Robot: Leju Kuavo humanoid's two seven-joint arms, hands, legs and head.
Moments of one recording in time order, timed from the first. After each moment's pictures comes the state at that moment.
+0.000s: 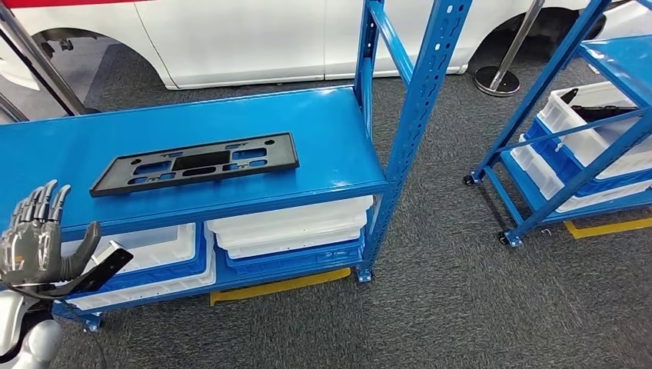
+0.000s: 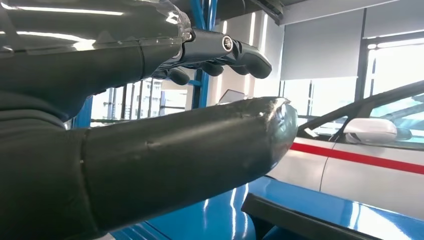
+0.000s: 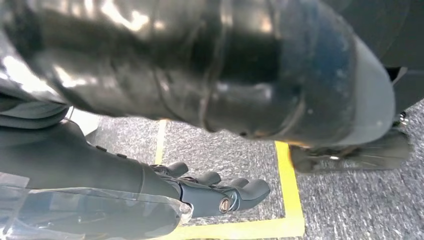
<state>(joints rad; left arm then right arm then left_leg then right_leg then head) -0.04 0.34 0.09 -1.47 -1.13 0.43 -0.11 -0.04 0.16 -0.97 -0.20 0.84 0.15 -0.03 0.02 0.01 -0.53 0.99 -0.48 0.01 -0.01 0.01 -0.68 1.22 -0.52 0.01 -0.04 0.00</state>
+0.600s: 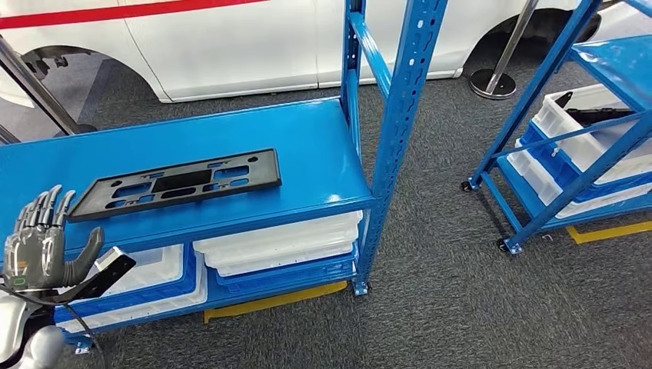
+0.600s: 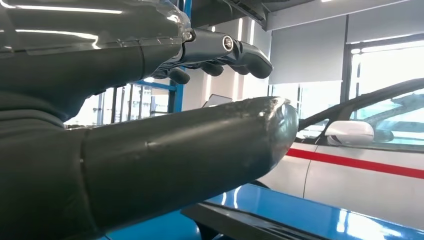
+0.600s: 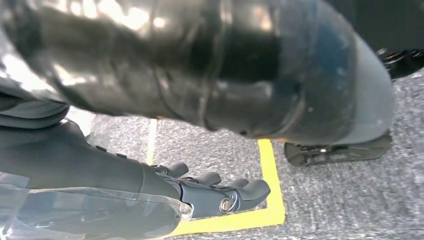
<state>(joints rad) -0.02 0.34 0.10 -1.48 -1.13 0.43 -0.11 -0.04 0.16 -0.99 -0.19 0.84 0.15 -0.03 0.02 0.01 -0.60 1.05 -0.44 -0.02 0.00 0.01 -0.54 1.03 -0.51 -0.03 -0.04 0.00</state>
